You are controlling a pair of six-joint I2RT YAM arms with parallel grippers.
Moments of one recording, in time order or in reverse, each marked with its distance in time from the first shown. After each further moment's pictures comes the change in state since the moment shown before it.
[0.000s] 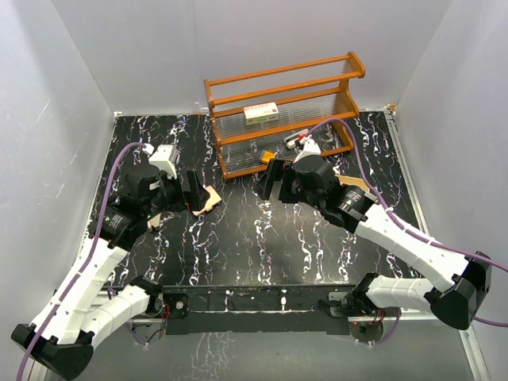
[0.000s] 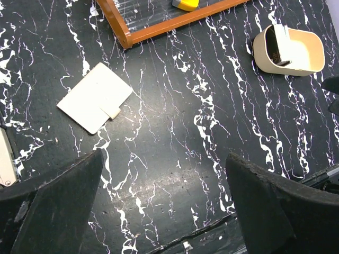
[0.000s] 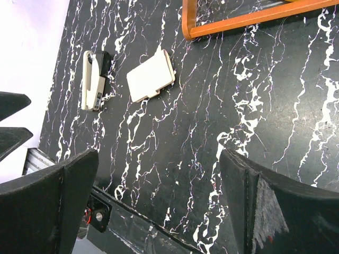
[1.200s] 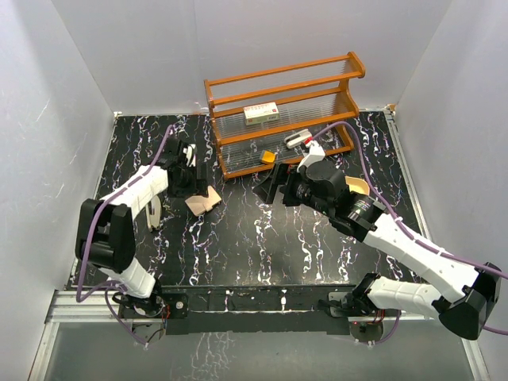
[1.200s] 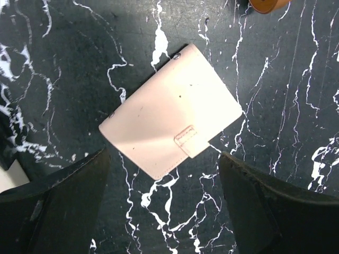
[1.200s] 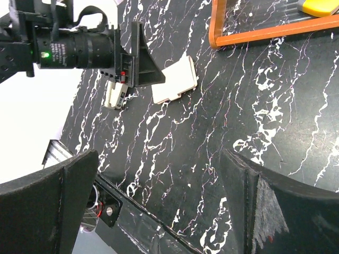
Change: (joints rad) left arm 0.188 0.747 0.111 0.077 0.029 0.148; right arm 0.000 -0.090 -0.077 0.101 -0.064 -0.023
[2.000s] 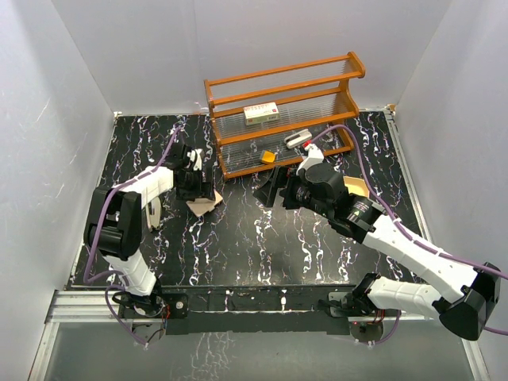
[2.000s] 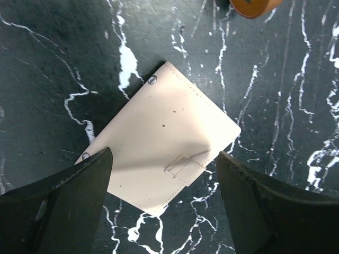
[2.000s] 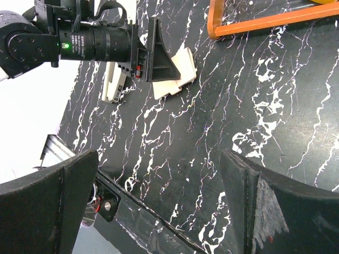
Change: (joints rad) left arm 0.007 0.137 -0.027 0.145 0.126 0.031; right arm 0.000 -0.008 -0.036 0.009 -0.018 0.005
